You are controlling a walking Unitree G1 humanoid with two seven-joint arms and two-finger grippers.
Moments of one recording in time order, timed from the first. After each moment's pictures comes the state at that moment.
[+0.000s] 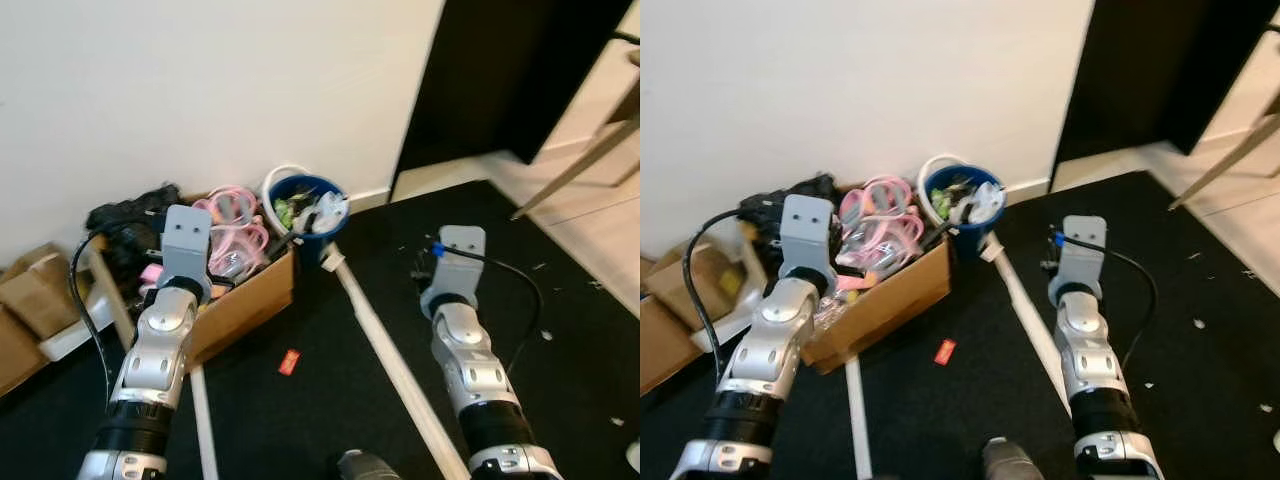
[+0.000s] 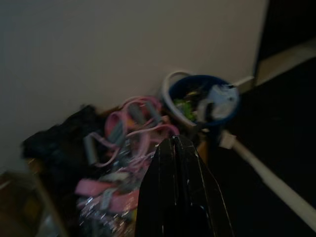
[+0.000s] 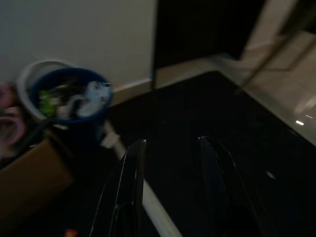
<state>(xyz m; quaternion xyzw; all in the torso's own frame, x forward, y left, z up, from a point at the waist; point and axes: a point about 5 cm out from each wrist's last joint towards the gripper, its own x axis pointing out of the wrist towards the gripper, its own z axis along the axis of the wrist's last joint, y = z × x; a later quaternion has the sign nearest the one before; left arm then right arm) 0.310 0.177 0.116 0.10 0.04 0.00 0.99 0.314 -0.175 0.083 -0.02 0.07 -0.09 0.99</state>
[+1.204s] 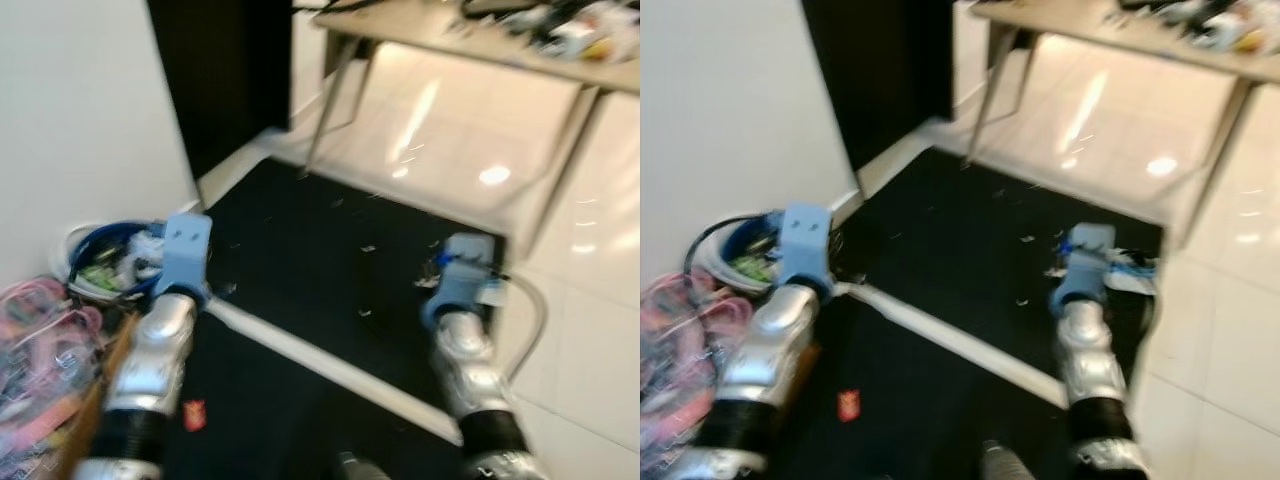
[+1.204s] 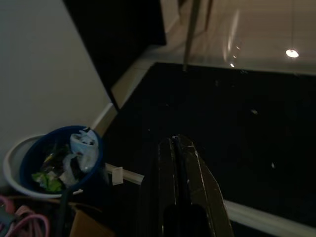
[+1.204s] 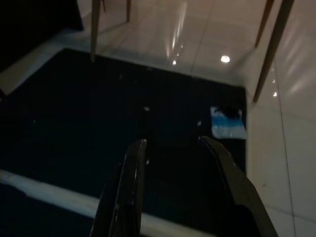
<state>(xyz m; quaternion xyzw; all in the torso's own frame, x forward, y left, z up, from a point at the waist) 0.308 0.183 0.112 0.09 0.05 0.01 0.99 0.311 -0.173 0.076 0.00 0.08 -0.10 0.99</state>
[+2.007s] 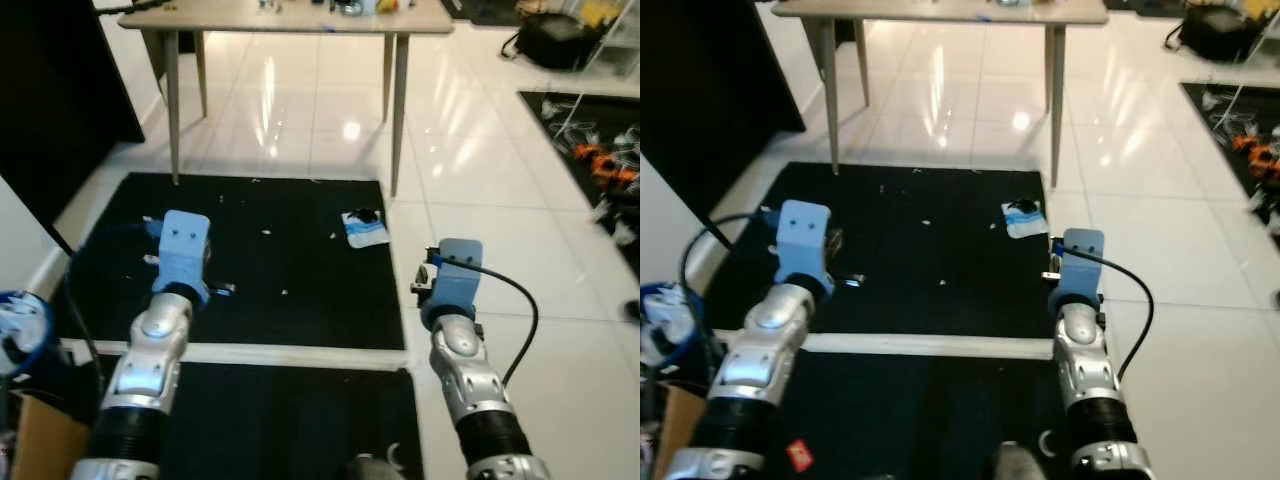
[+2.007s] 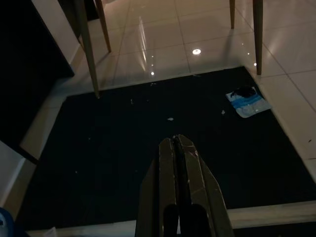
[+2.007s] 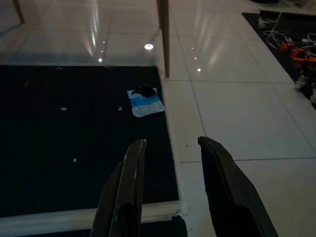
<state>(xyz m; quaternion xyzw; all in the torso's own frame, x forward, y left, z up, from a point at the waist) 0.309 0.178 0.115 0.09 0.05 -0.02 0.99 0.311 -0.176 0.078 -0.03 0.08 -0.09 0.99</state>
